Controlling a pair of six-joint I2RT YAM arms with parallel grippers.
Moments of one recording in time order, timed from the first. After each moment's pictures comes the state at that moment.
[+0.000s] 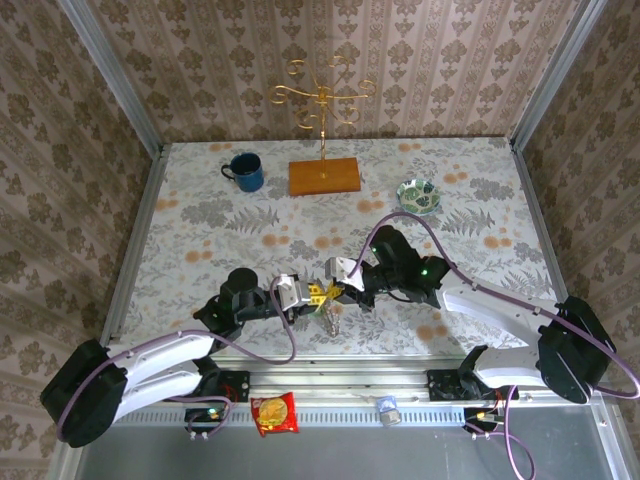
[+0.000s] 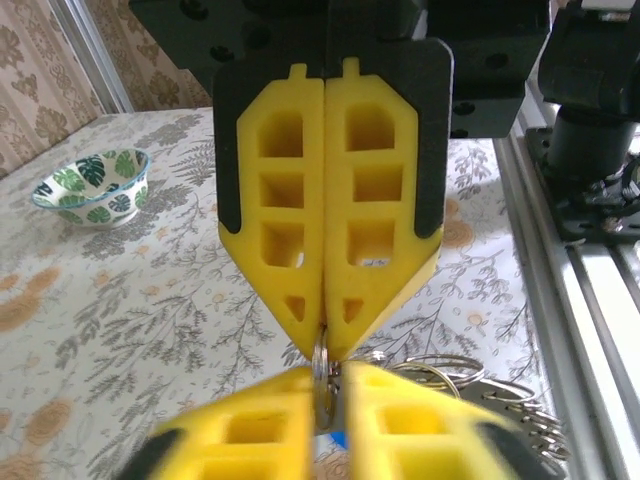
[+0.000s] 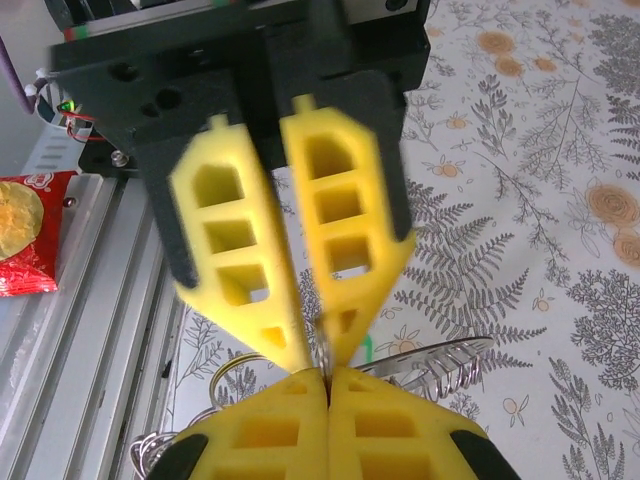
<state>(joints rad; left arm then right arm) -0.82 0.97 0.24 0.50 0.58 0.28 0.75 1.27 0.79 -0.23 -0.59 -0.53</state>
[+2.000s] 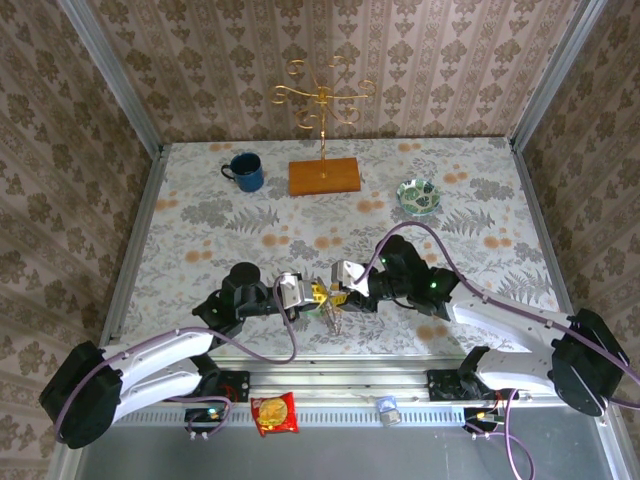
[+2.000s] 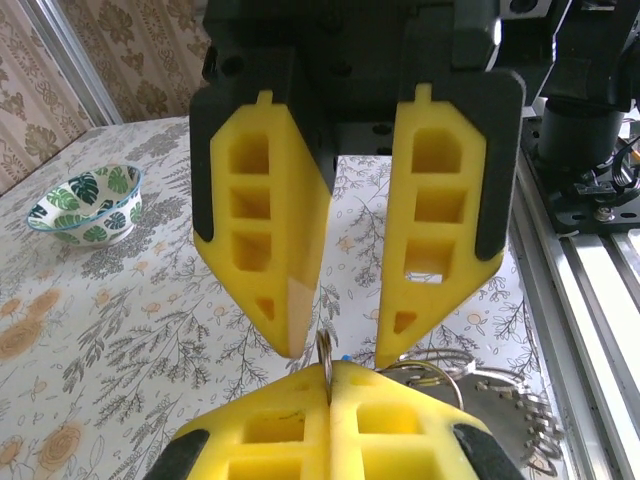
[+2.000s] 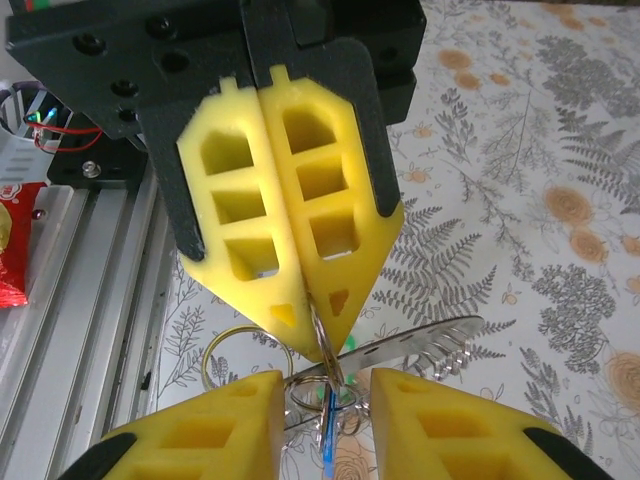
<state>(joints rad) -0.82 0.97 0.30 0.40 0.61 0.35 0.77 1.18 0.68 -0.11 -0.52 -0.47</state>
